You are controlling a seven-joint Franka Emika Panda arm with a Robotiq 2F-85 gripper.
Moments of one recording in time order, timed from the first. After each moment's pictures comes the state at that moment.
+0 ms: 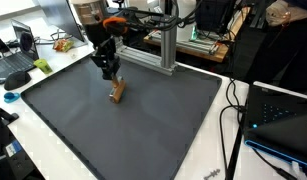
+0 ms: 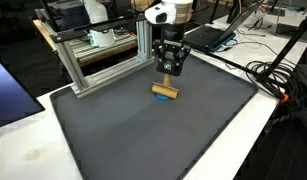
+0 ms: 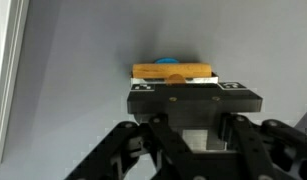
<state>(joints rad) 0.03 0.39 -0.07 -1.87 0.00 2.29 1.12</state>
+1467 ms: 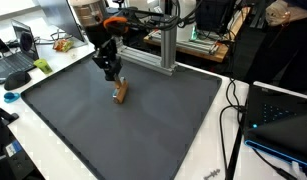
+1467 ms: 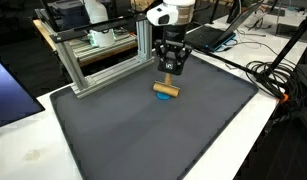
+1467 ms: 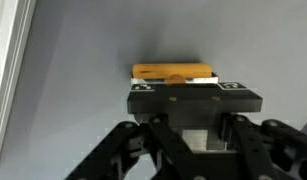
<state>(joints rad) 0.03 0.41 -0.06 -1.84 0.04 2.24 1.08</state>
